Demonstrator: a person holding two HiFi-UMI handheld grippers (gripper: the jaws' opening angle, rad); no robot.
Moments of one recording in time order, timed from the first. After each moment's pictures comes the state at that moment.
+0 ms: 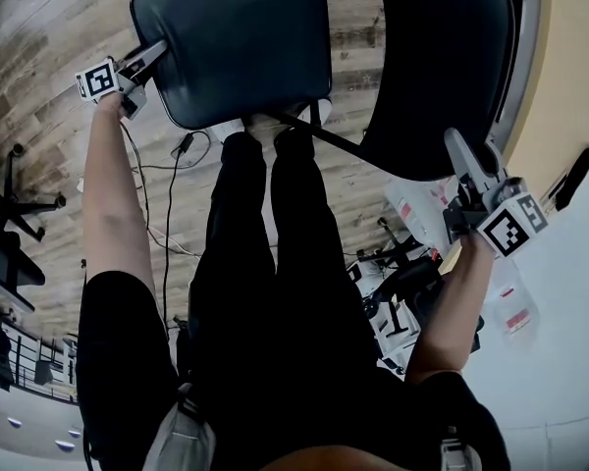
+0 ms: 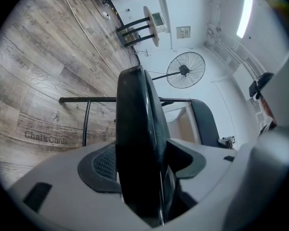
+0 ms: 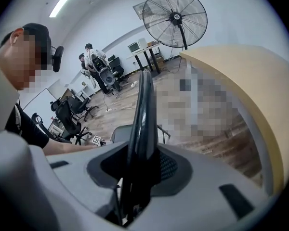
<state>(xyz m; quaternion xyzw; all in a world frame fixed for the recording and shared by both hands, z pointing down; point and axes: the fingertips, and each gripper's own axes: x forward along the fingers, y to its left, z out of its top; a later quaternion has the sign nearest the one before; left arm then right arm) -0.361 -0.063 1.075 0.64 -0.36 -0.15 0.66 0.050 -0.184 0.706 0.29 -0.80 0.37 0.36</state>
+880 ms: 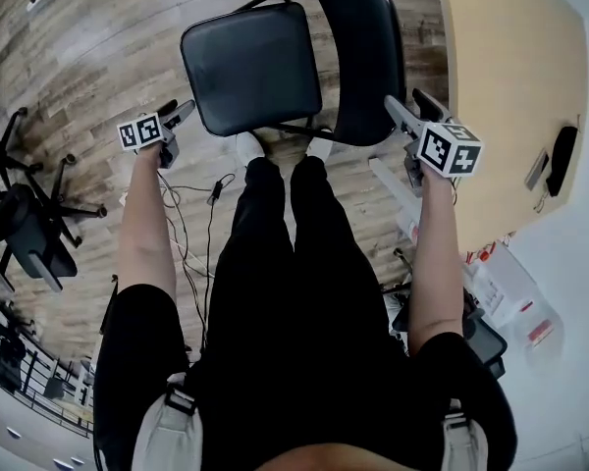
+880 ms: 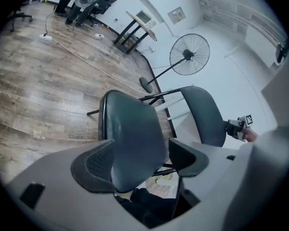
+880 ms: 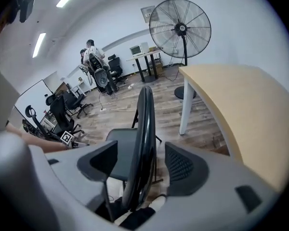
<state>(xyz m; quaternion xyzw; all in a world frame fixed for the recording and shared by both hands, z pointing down) -0.354 0.011 0.893 0.63 -0.49 0.04 0.60 0.063 -0.191 0.645 0.33 -0.81 0.32 0.37</state>
